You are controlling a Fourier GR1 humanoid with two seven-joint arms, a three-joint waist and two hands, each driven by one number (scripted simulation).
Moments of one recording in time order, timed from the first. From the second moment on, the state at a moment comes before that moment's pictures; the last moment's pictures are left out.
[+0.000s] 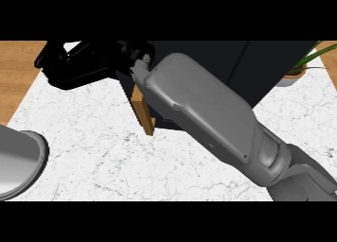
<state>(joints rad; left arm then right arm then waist) 0.38 0.77 0.10 -1.93 1.00 -0.10 -0.42 -1.35 0.00 0.48 -0.87 -0.77 0.05 0.26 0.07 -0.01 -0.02</state>
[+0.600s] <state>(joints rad) 0.36 0.78 0.11 -1.96 1.03 -0.10 -0.38 -1.32 0.00 0.47 -0.84 -0.78 0.13 0.14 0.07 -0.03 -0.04</state>
